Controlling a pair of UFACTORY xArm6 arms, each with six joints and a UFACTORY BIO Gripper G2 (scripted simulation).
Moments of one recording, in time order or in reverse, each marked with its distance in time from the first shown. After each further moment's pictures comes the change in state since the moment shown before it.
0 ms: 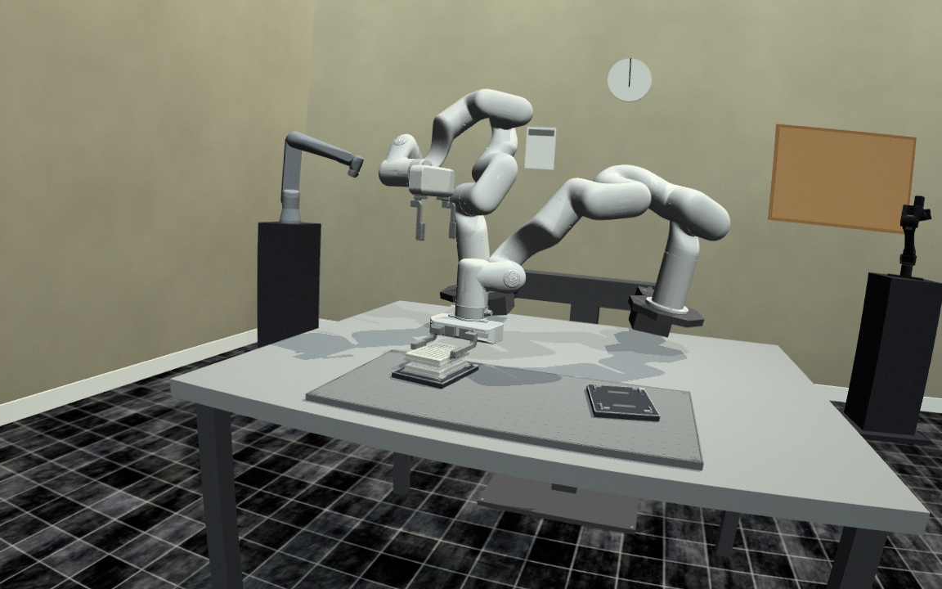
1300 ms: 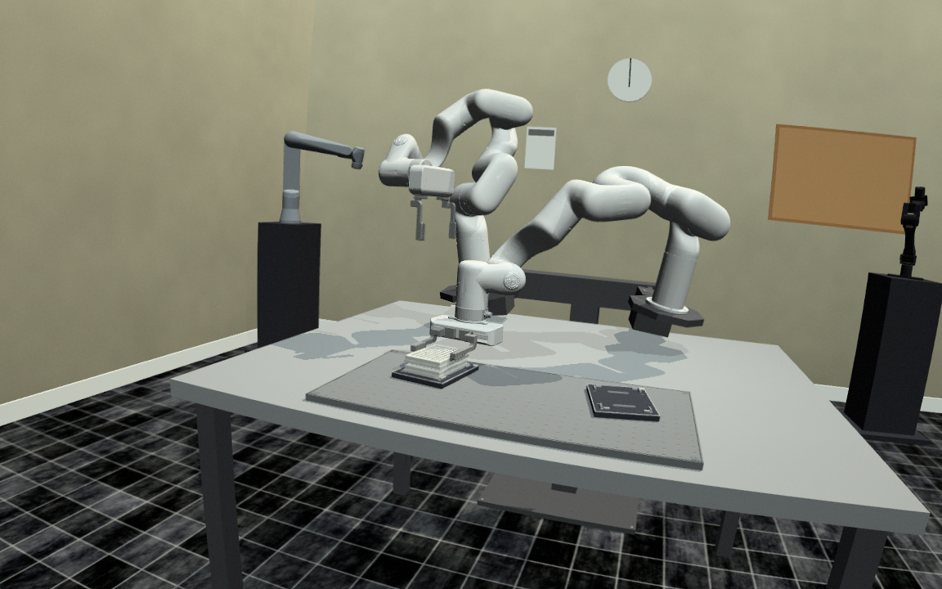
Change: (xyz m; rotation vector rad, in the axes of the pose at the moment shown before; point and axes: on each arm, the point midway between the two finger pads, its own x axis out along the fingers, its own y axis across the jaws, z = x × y) left arm 0.000 0.000 -0.004 0.000 0.000 0.000; right arm 0.000 0.000 0.000 0.000 0.000 0.000
